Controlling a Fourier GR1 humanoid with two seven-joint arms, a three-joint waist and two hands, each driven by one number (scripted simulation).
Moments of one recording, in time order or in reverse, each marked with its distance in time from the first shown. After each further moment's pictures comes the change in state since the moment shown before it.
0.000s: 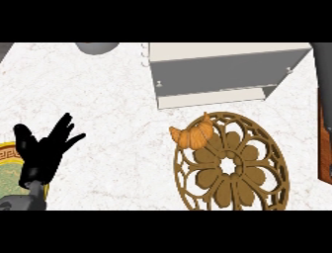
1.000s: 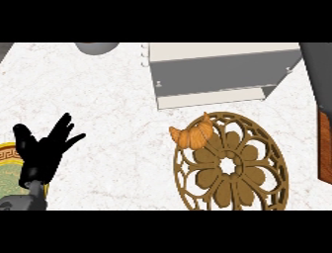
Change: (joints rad) left arm 0.000 -0.023 0.032 0.004 -0.025 -0.023 0.005; right arm -0.060 -0.028 -0.001 0.319 0.071 -0.128 -0.286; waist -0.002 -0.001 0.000
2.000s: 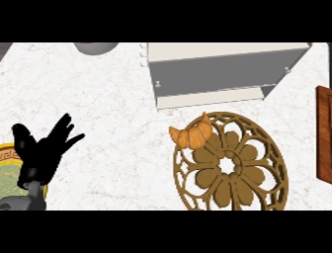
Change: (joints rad) left arm 0.008 -0.009 0.013 -0.021 -0.008 -0.012 0.028; right arm -0.060 0.030 -0.337 -0.020 -0.262 -0.297 0.116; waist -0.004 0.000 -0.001
